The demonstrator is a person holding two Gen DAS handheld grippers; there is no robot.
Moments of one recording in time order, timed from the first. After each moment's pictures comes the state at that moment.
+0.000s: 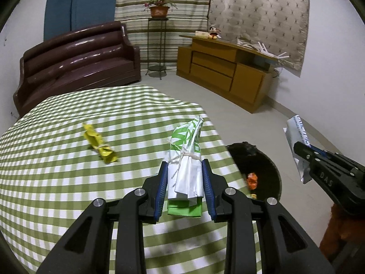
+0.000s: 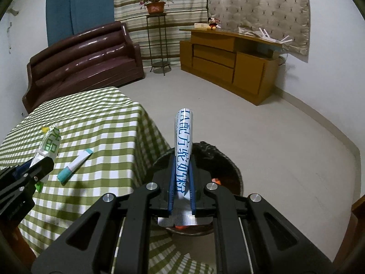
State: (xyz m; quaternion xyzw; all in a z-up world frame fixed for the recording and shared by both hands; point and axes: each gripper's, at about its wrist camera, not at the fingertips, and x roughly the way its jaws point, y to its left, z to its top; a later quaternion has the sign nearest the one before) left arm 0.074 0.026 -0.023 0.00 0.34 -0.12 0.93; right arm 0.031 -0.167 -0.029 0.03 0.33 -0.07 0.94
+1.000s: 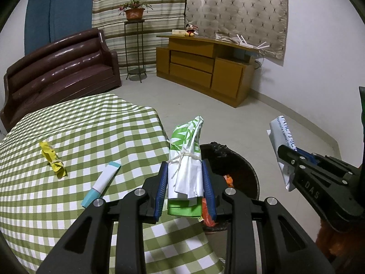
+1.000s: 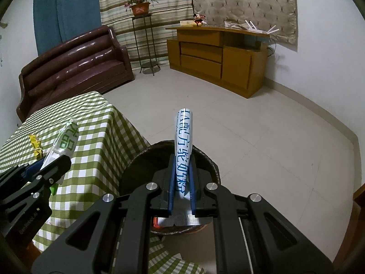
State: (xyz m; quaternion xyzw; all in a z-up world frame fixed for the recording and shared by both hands) left arm 0.090 -0.045 -0.031 0.03 0.34 -0.16 0.93; right arm 0.026 -0.217 -0.039 0.06 0.33 -0.09 0.94
